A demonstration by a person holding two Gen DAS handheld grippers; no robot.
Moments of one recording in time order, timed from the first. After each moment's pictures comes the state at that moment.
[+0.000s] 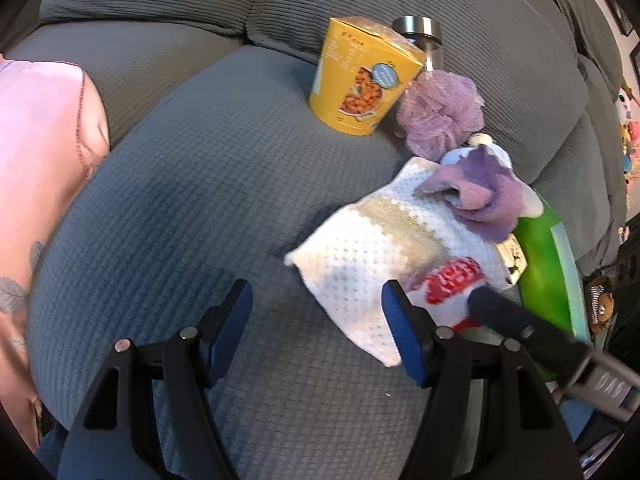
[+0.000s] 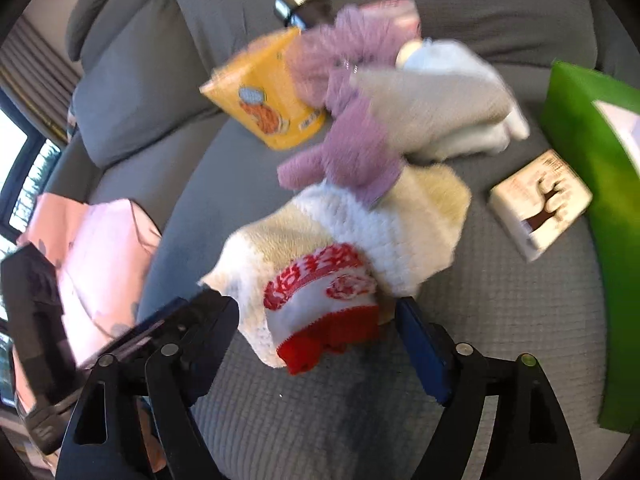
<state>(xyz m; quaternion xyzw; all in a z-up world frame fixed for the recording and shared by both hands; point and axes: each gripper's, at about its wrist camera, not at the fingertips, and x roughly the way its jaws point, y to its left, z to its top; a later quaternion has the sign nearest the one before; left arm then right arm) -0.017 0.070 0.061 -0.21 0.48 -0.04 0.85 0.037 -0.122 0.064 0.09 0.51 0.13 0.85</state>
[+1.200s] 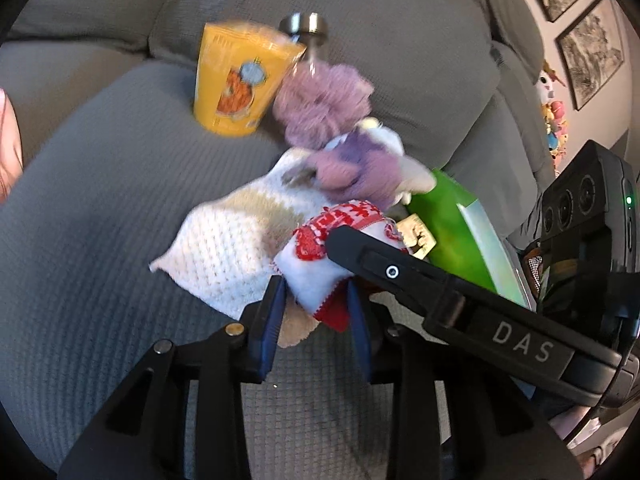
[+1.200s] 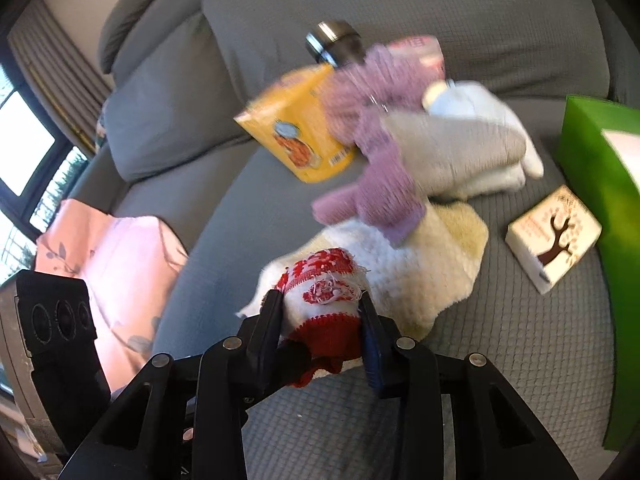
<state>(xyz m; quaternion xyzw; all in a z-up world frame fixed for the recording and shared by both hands) -0.026 0.015 0.078 -0.23 0.42 -0.18 0.86 0.028 -0.104 0.073 0.08 0.45 0.18 0.87</state>
